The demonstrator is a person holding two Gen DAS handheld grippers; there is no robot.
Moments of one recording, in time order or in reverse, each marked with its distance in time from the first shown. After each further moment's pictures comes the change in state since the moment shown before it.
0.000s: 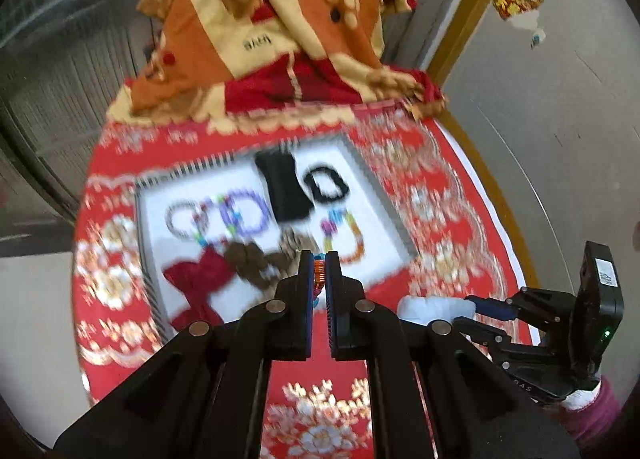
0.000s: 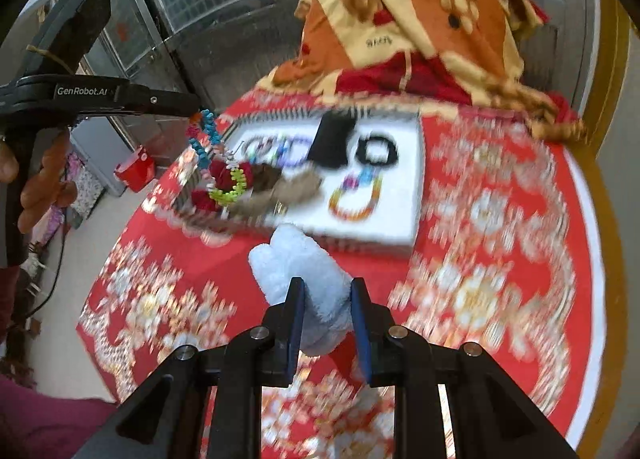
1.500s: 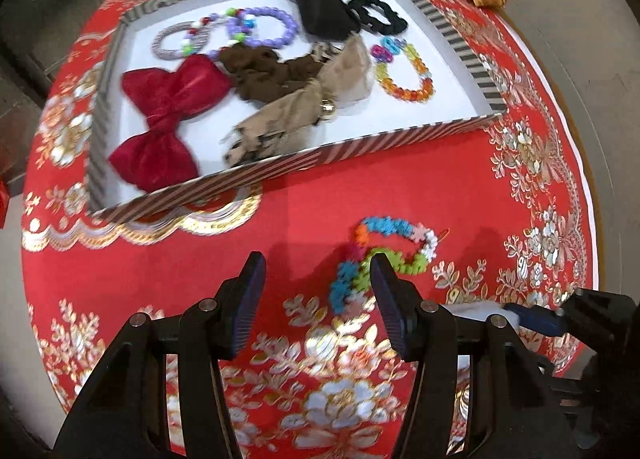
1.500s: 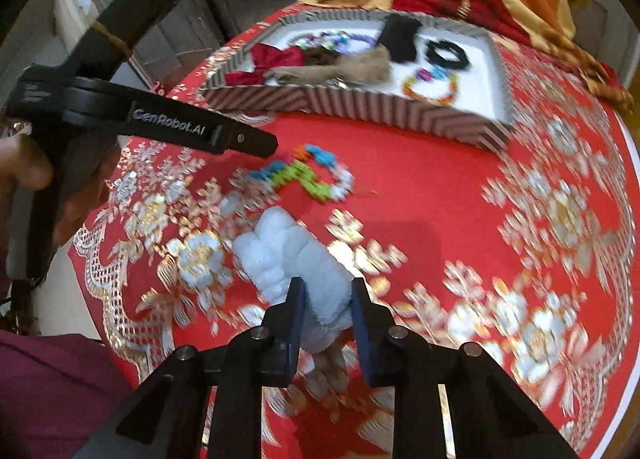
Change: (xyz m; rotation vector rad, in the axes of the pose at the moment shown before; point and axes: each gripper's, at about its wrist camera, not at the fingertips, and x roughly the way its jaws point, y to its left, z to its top) left arm 0.108 0.002 -0.121 -0.064 0.294 0.108; right arm 0.052 0.045 -0.086 -0.065 0.219 0.063
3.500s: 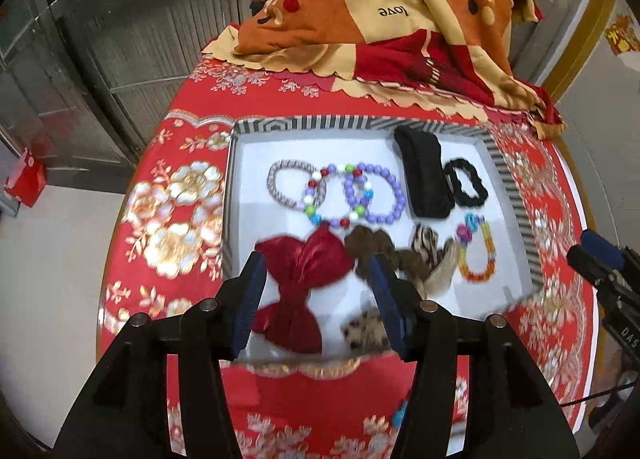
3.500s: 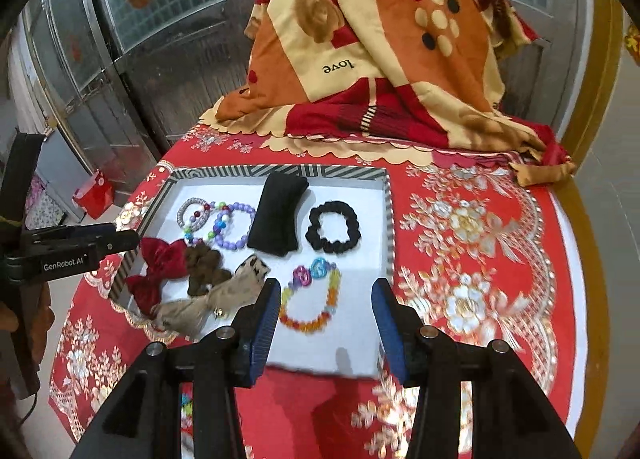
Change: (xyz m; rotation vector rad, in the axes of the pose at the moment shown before) left arm -0.065 0.076 0.072 -0.195 -0.245 0.133; right arm -0.040 -0.075 0.159 0.142 -0.243 -0.209
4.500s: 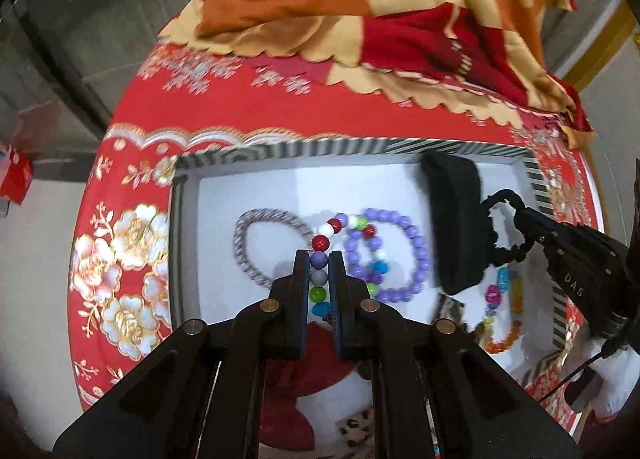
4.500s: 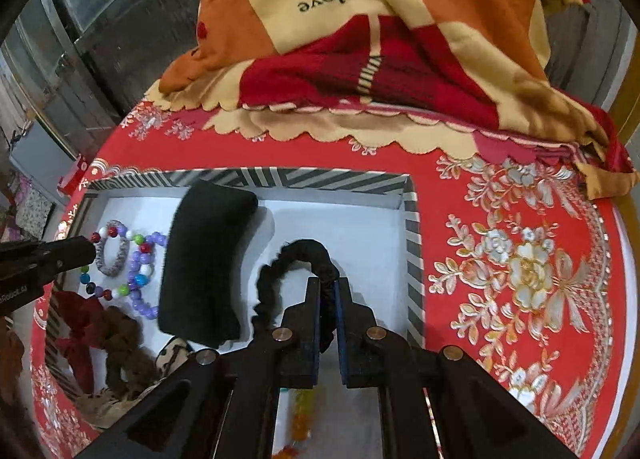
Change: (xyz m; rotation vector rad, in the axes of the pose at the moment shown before) left arm 0.095 0.000 0.073 -0.013 0.126 -0.018; right arm 0.162 -0.028 0.065 0.022 0.168 0.009
